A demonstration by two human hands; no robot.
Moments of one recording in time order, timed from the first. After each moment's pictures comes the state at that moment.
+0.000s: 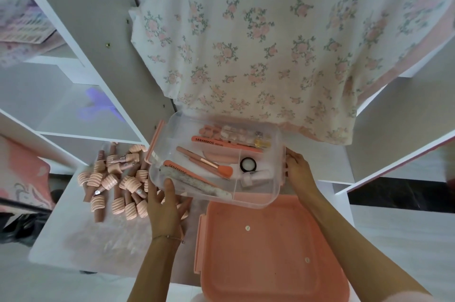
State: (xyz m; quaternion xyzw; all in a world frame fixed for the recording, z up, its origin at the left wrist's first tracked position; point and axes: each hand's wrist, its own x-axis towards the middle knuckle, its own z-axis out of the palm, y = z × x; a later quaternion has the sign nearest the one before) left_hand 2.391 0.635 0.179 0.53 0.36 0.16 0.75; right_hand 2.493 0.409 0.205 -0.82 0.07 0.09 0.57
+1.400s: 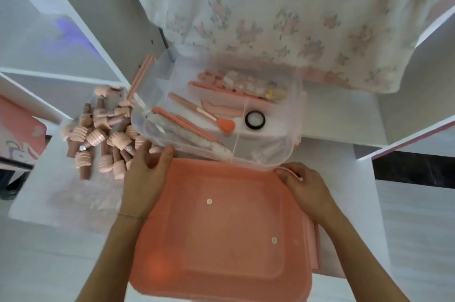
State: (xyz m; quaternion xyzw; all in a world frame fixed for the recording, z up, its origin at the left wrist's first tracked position) left_hand 2.372 0.662 0.162 0.84 0.29 0.09 0.45; right_hand 2.420 0.393 0.149 -0.87 0.02 0.19 0.46
